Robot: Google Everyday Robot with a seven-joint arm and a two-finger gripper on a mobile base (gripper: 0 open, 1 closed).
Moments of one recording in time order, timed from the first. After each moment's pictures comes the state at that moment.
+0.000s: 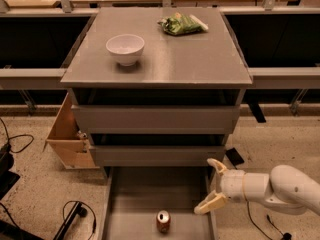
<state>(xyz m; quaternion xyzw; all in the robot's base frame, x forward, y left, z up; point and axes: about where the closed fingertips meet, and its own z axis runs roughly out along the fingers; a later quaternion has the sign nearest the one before) 0.476 -0.145 0.553 -0.48 0.72 0.28 0.42</state>
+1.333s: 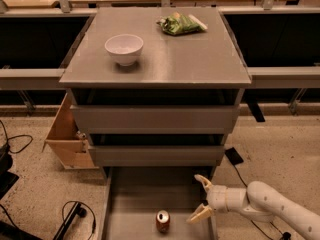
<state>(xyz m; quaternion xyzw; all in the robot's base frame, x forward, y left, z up) 0.492 -0.128 0.398 -0.49 0.69 0.32 0.42</state>
